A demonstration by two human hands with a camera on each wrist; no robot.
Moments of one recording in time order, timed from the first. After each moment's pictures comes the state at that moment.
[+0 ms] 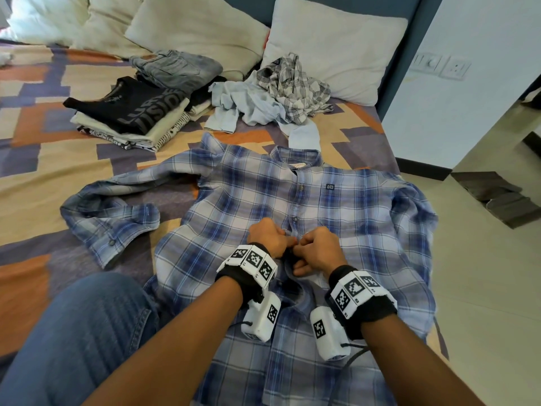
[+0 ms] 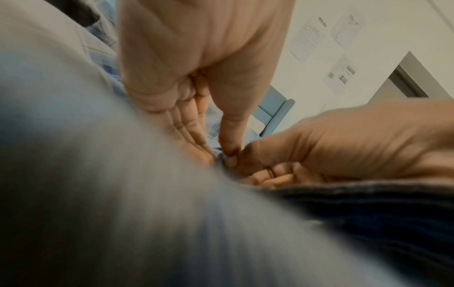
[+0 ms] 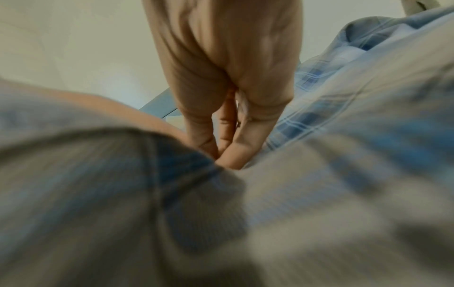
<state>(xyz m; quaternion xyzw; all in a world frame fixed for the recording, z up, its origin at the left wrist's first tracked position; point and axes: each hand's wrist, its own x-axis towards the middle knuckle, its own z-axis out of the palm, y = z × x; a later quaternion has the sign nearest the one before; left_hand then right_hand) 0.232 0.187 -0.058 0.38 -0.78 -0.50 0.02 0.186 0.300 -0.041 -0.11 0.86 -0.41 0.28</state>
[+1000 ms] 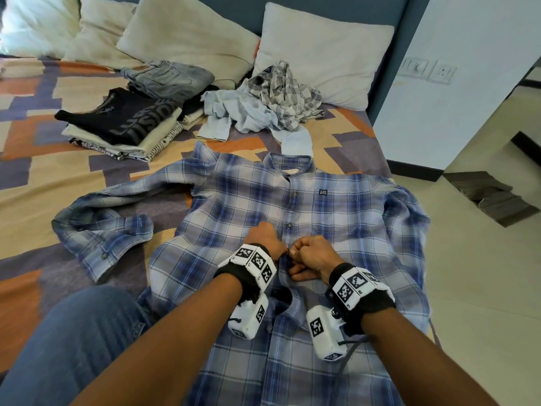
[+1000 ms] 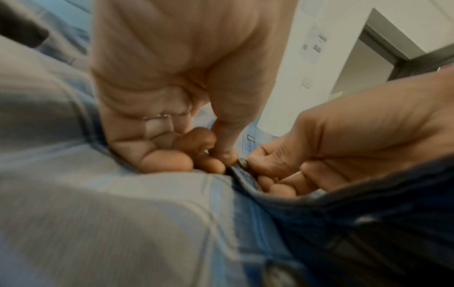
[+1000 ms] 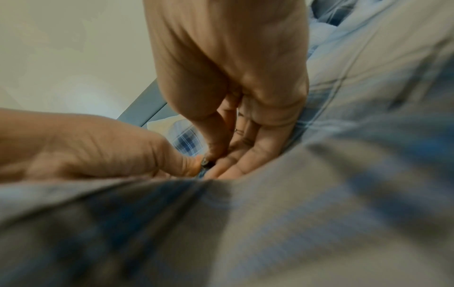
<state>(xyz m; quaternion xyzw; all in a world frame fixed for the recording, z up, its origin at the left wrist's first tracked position) 0.218 0.179 -0.056 0.34 -0.85 -0.39 -0.06 0.179 0.300 -0.038 -0.06 0.81 -0.45 0.37</state>
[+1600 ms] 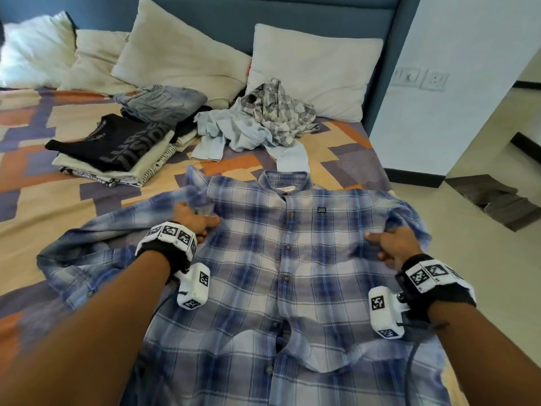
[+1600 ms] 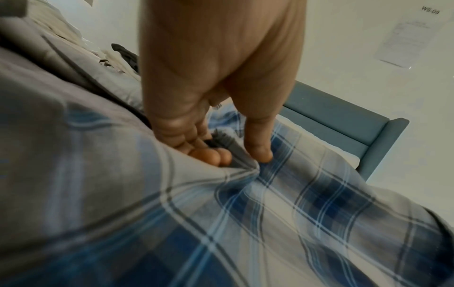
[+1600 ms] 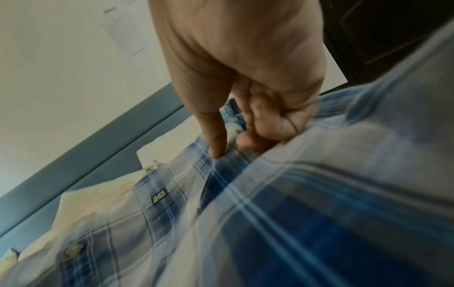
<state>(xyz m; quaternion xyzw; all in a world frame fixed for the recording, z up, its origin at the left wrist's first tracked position) 0.214 0.013 -0.052 0.48 -0.70 -0.51 0.08 0.043 0.384 -0.035 0.09 0.85 -0.50 0.16</state>
